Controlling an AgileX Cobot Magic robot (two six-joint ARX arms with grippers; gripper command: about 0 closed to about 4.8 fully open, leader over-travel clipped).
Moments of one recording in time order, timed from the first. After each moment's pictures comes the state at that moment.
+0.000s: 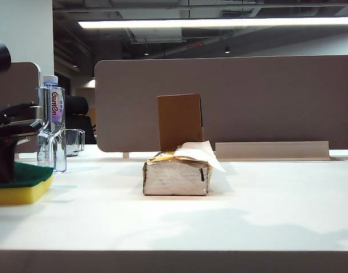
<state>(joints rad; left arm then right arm) -0.06 1.57 0.89 -0.38 0.14 0.07 0.11 0.76 1.09 -1.10 -0.55 0.14</state>
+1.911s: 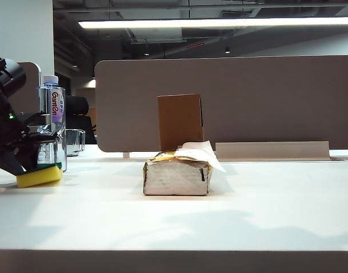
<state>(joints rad) 0.02 1.92 1.25 -0.30 0.14 0.07 0.11 0.76 1.09 -1.14 -0.58 0.15</state>
